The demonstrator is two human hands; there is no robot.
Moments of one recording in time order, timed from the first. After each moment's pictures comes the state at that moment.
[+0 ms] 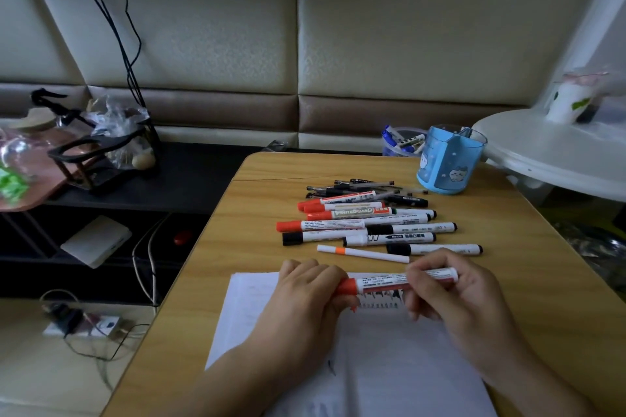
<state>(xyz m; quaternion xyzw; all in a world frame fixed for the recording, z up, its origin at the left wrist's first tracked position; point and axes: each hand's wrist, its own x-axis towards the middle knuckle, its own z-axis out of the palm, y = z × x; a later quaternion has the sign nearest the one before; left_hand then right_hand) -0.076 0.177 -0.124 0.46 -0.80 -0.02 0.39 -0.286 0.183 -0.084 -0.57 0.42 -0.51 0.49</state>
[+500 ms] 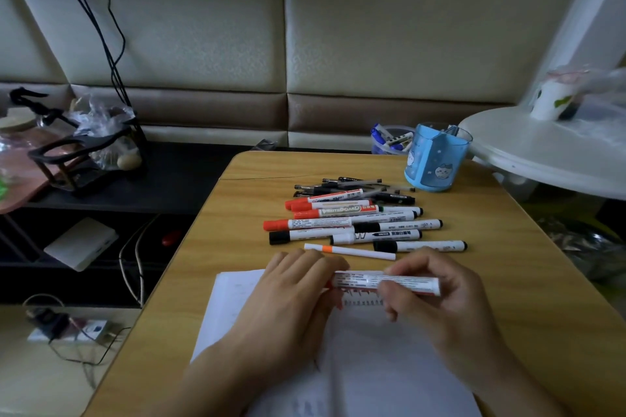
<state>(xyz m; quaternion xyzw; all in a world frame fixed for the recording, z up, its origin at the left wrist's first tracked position) -0.073 0.183 -0.107 0.42 -0.84 -0.02 0.35 -0.277 0.195 -0.074 -0.61 0.40 -0.52 0.44</state>
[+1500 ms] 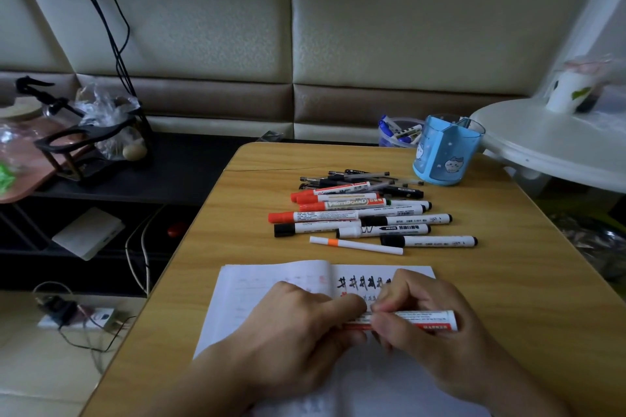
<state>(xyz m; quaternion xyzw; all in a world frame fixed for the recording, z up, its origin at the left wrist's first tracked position) -0.066 0.193 -0.107 0.33 -0.90 -0.08 0.27 -0.281 0.194 -0.093 -0.69 0.34 -0.40 0.49</state>
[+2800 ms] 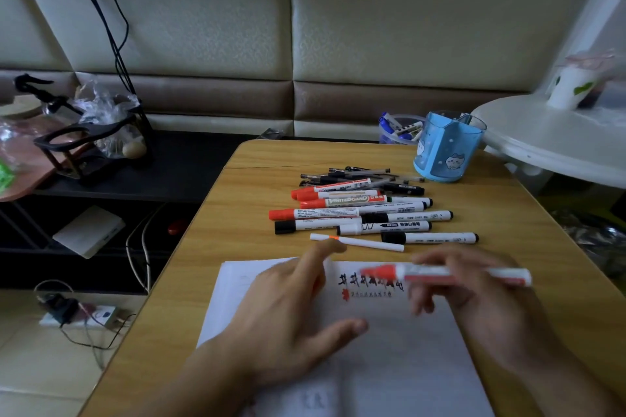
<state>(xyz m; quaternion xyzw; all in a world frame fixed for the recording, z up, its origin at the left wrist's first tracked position) -0.063 0.196 -0.099 0.45 -0.83 -0.12 0.31 -0.307 0.182 -0.081 -0.62 0.31 -0.50 0.52</state>
